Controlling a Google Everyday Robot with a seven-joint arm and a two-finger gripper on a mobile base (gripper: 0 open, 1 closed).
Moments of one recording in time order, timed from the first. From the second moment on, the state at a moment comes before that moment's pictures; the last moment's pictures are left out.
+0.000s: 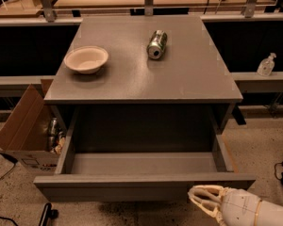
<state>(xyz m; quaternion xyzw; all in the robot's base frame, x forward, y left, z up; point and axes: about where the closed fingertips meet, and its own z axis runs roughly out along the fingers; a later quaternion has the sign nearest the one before) 0.355 -0.151 0.683 -0.49 0.70 0.17 0.50</state>
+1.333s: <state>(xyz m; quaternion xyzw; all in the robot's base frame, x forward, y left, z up) 0.403 -0.127 0.653 -0.51 0.65 0.19 0.53</state>
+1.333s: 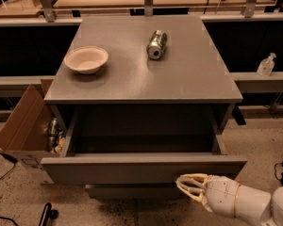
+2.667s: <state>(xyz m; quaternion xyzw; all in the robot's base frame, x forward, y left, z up) 0.527 -0.113 0.662 -0.55 0.60 0.19 0.54</state>
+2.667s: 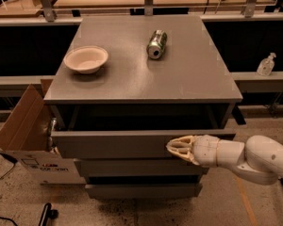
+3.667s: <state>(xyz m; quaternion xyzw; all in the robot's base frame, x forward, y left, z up) 0.578 -0.106 0.662 -0.56 0.60 0.19 0.54</state>
